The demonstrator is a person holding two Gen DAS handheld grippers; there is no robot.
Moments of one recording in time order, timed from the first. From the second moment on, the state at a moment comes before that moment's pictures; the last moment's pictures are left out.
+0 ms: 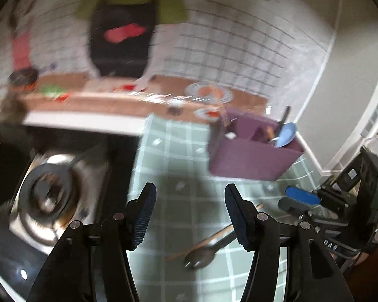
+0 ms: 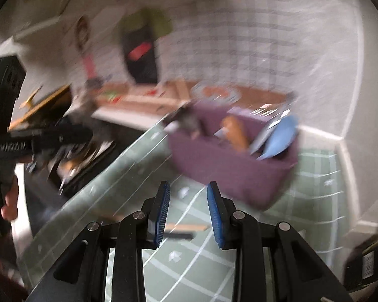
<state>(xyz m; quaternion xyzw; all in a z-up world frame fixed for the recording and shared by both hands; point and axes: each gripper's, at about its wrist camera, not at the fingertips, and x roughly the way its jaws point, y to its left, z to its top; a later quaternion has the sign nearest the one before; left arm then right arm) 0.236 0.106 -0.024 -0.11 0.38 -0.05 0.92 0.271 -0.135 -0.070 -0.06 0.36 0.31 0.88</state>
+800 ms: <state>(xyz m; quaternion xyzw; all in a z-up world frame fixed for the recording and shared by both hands) 0.190 0.139 -0.060 -0.15 0.42 -0.06 0.89 0.242 -0.072 -0.137 -0.15 0.46 0.44 0.76</state>
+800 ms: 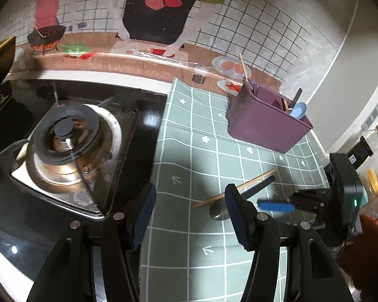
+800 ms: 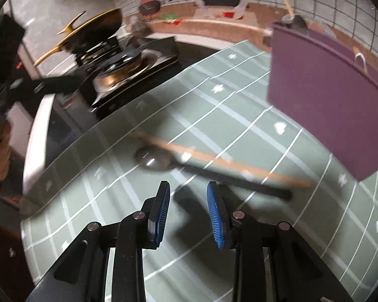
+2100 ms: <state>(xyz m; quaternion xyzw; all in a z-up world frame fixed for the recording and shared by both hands) 0.177 0.165 -0.060 -0.15 0.42 -0.07 0.89 0.215 0.001 -0.136 -0.25 0.40 0.49 0.73</state>
